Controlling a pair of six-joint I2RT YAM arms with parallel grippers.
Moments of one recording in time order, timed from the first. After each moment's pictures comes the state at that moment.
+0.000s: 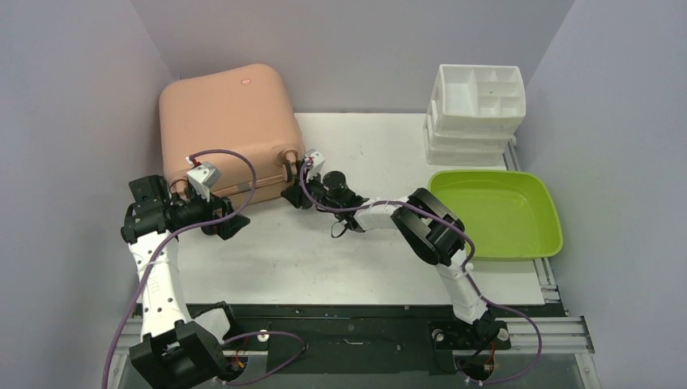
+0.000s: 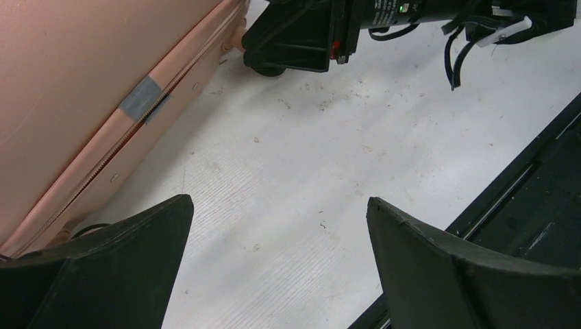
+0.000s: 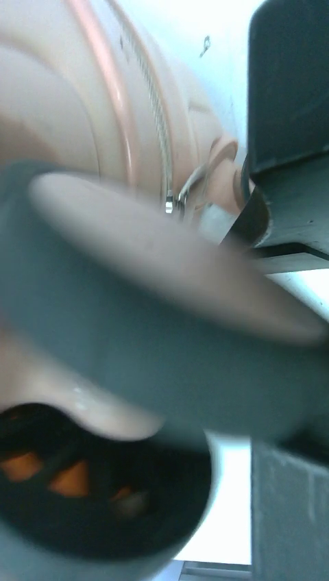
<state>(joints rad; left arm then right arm) 0.41 1.03 0.98 -0.91 0.97 0.63 0.83 2.22 1.33 0.76 -0.23 0.33</state>
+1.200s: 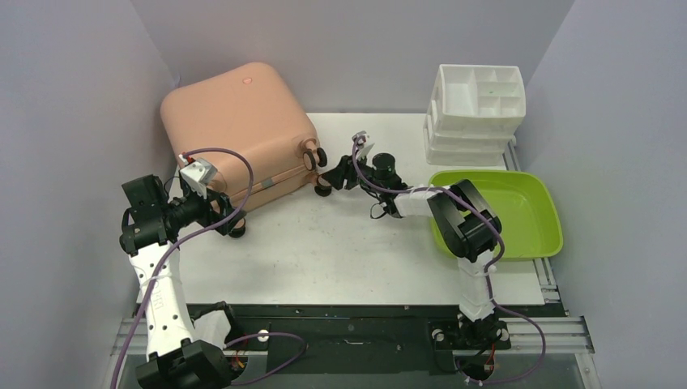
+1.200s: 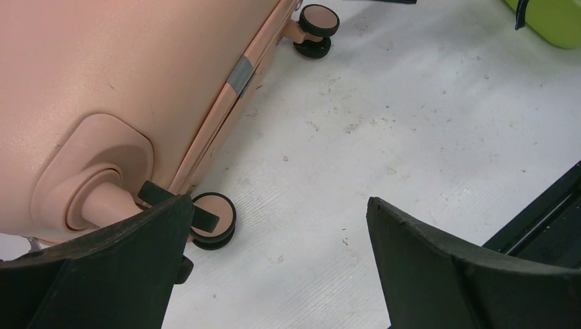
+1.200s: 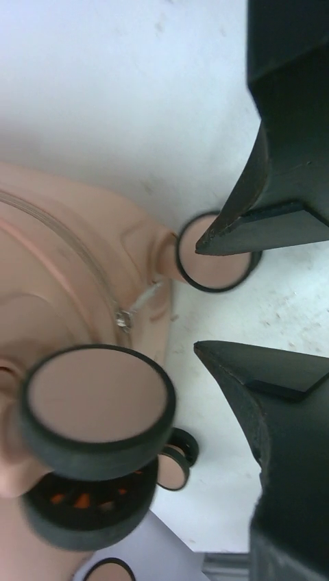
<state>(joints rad) 0.41 0.94 0.98 -0.80 0.92 0.53 0.56 2.05 1.11 0.76 -0.43 0.43</state>
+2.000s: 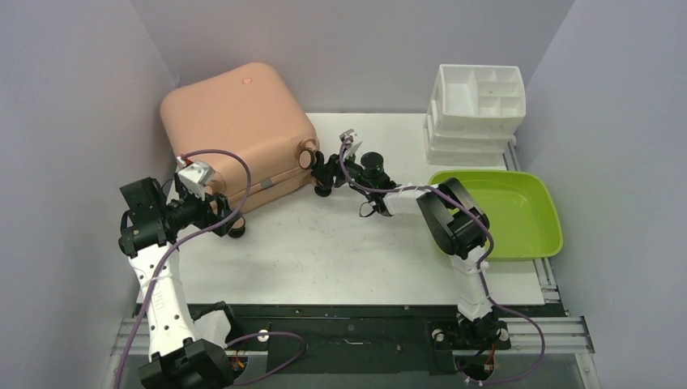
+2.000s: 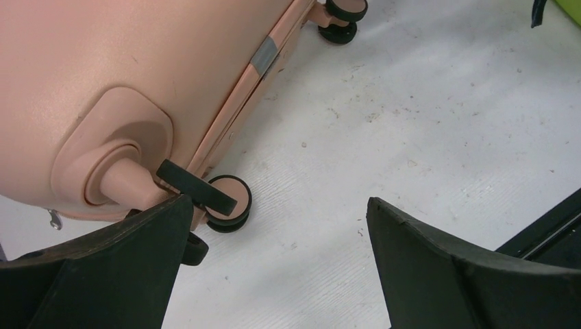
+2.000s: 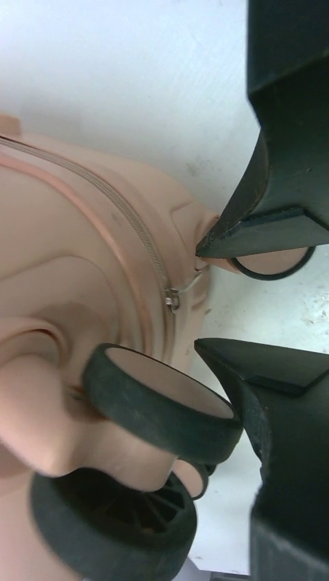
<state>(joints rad) 0.43 0.94 0.98 -0.81 0.87 0.54 0.60 2.13 1.23 0.83 -0.39 0.38</state>
